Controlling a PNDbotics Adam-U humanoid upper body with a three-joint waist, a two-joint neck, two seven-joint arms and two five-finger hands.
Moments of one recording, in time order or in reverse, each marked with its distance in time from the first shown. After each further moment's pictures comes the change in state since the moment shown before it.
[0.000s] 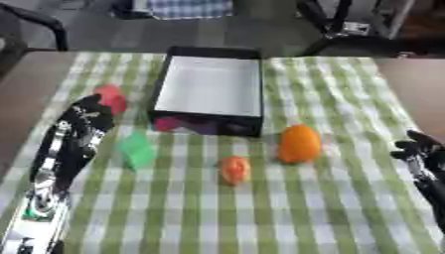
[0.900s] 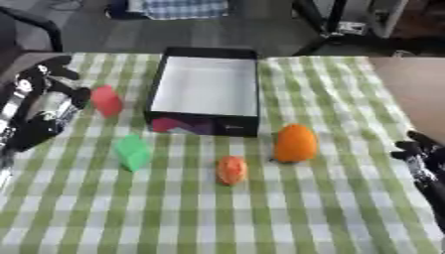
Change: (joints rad) left arm -0.096 0.485 -0.020 -0.048 -0.122 0.070 -0.127; right arm 0.000 0.000 0.000 0.000 0.000 0.000 0.000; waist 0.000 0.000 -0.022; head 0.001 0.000
